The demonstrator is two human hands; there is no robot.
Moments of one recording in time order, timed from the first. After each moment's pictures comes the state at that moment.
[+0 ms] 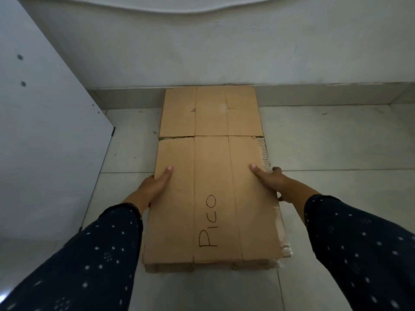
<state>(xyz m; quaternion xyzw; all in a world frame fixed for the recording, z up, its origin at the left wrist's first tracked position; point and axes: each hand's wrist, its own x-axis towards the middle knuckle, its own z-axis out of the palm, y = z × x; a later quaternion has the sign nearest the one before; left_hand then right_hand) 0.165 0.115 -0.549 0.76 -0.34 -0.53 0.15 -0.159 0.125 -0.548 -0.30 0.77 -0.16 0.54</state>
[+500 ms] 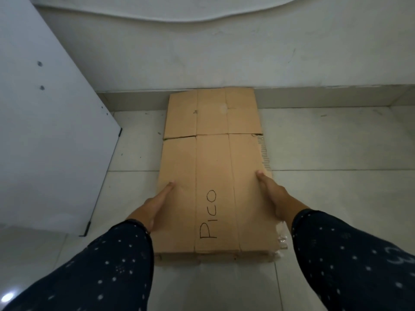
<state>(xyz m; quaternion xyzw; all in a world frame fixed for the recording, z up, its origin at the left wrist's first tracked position) 0.170 0.168 -0.557 0.73 -0.22 -0.63 0.17 -0.143 0.172 -0.545 -0.18 0.76 -0.23 0.58</state>
